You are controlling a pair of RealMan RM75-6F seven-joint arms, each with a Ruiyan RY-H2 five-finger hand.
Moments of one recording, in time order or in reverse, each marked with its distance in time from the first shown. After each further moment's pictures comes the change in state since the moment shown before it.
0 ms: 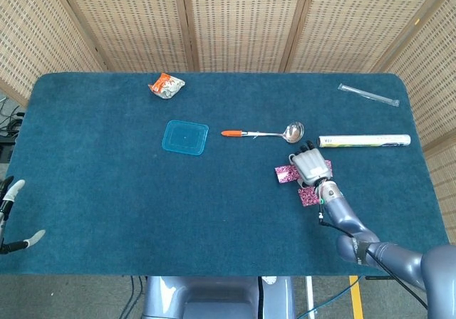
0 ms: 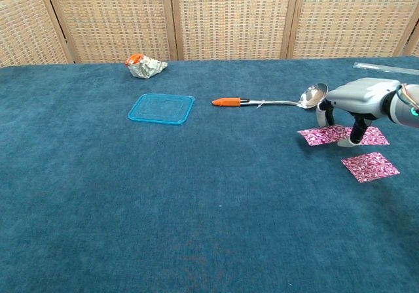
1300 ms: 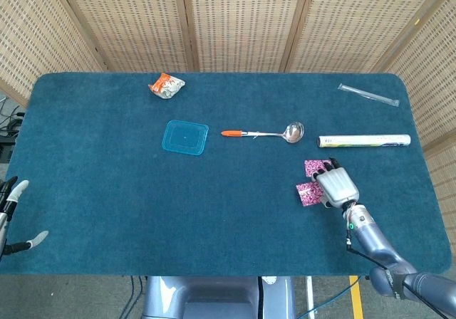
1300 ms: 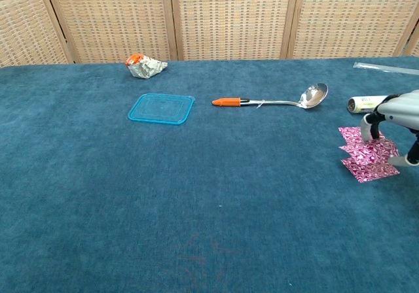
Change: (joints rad) left arm 0.002 0.005 0.007 -0.021 0.018 0.011 0.012; right arm -0.184 0.139 -0.100 -0.153 -0.215 0.170 0.137
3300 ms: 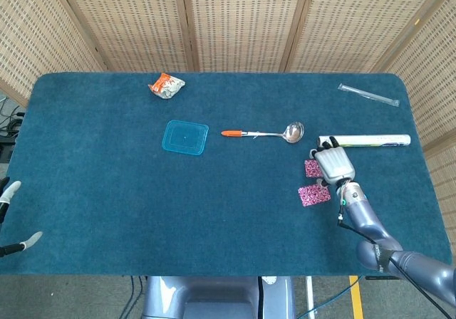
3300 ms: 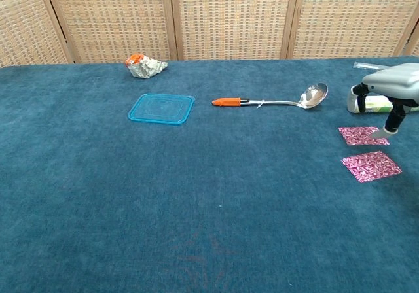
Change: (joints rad) left arm 0.015 0.007 0.002 0.026 0.009 0.021 -0.041; right arm 0.085 -0.048 0.146 0.103 0.179 -0.125 -0.092
